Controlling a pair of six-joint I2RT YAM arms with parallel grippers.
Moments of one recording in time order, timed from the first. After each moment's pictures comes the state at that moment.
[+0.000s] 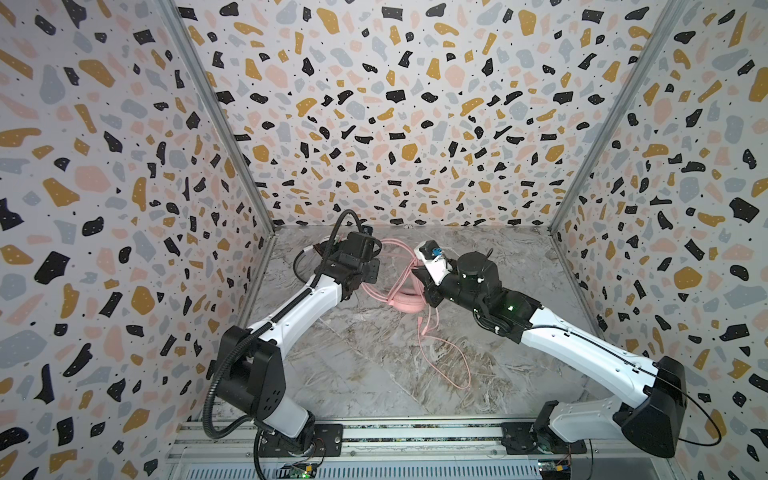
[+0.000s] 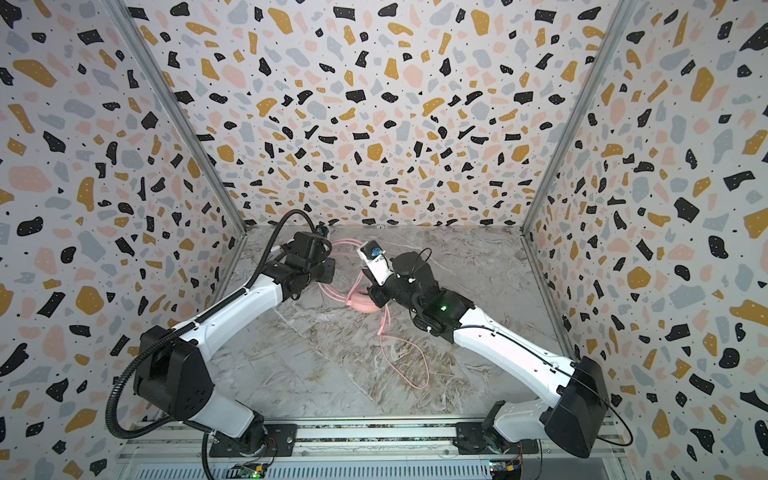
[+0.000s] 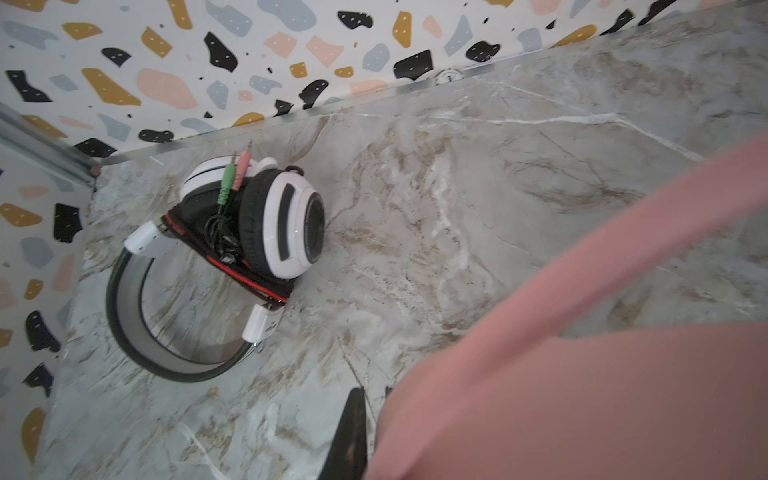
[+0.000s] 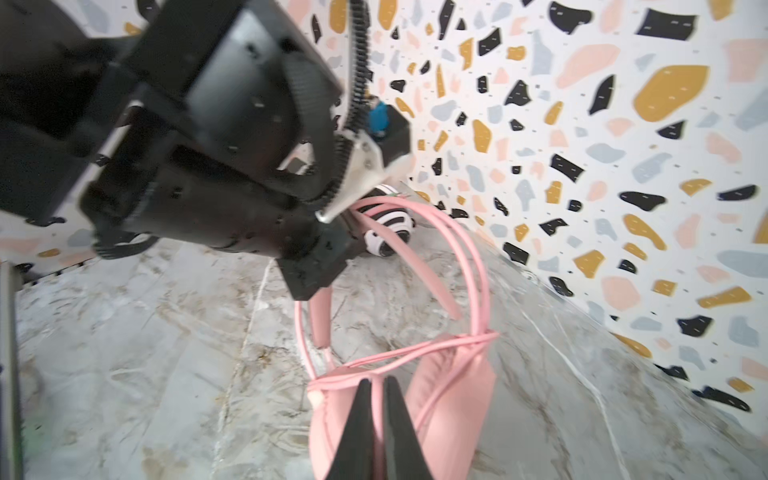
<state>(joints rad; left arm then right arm) -0.44 1.56 1.27 -0.46 -0.23 -0.10 0.83 1.31 1.18 -0.15 0.02 -0.09</state>
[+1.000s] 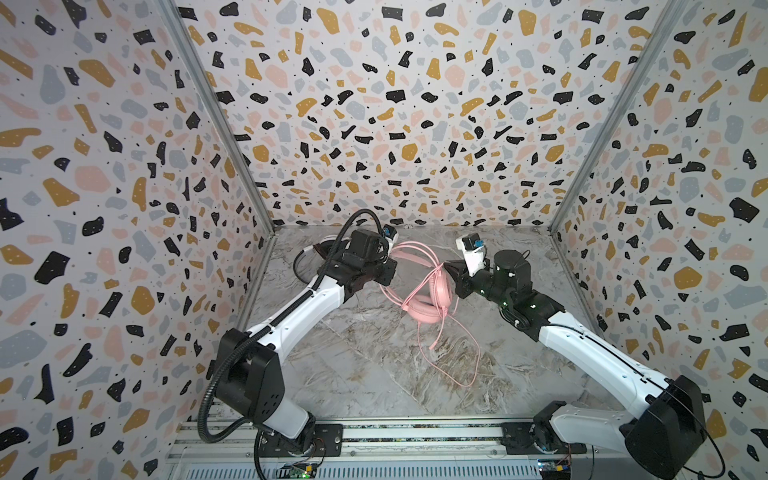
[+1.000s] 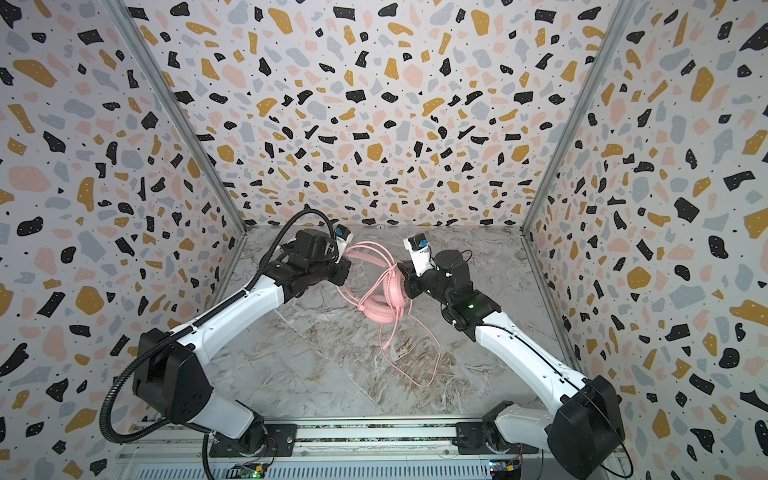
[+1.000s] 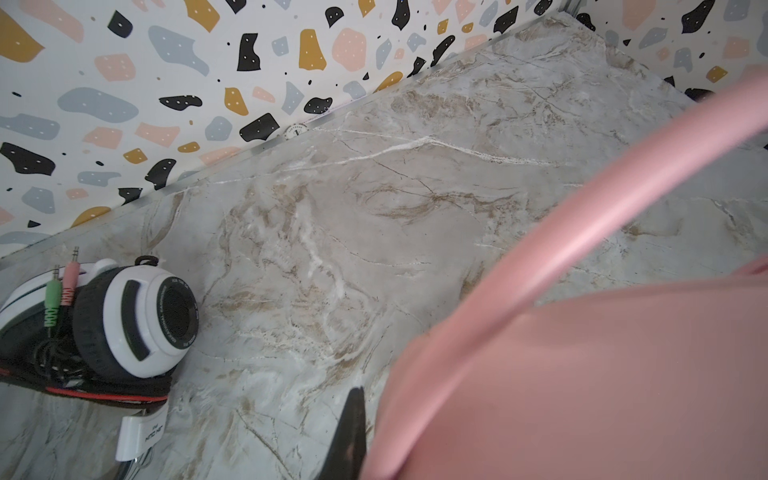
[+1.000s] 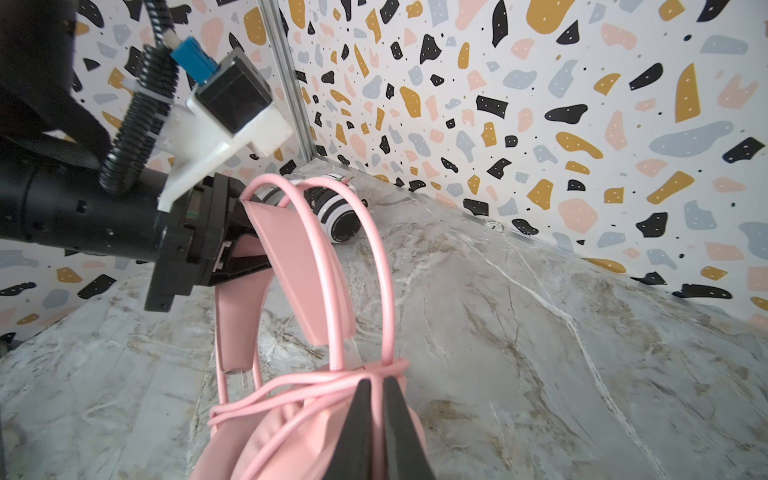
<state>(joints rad) -0.49 1.54 1.29 -0.40 0.07 0.05 0.56 1.23 0.98 -0.02 -0.19 0.05</state>
